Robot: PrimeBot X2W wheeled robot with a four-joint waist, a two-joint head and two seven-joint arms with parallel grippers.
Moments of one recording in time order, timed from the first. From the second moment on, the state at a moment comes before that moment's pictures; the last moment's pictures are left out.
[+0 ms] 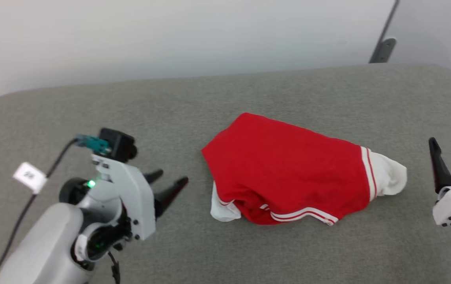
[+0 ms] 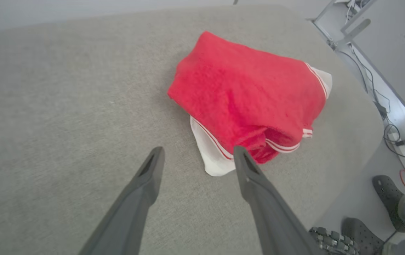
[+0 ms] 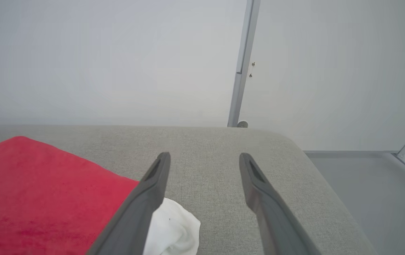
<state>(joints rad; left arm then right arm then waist) -0.45 0.52 -0.44 0.06 -0.88 -0.03 0.59 -0.33 -0.33 -0.04 0.34 0.29 0.13 -0.01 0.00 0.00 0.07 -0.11</state>
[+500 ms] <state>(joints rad) -0.48 0.47 -0.55 0.14 -0.90 -0.04 0.73 -0.34 -0.23 -0.06 0.22 0.23 0.13 -0.05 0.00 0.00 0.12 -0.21</state>
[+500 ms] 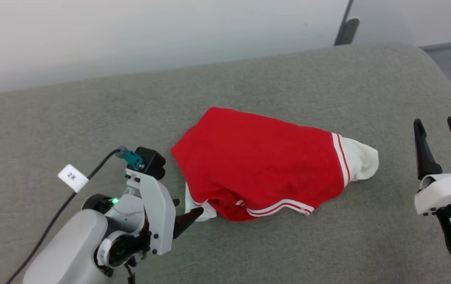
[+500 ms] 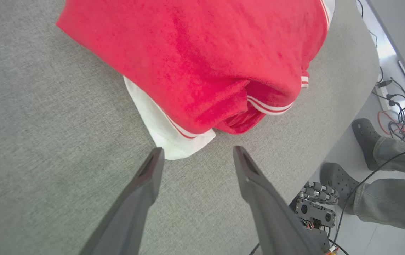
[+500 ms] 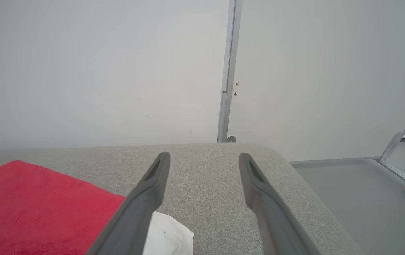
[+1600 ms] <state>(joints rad) -0.56 0.49 -0.53 0.49 -0.88 -0.10 0.58 -0.38 -0.20 -0.06 0.26 0.24 0.13 -0.09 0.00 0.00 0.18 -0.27</state>
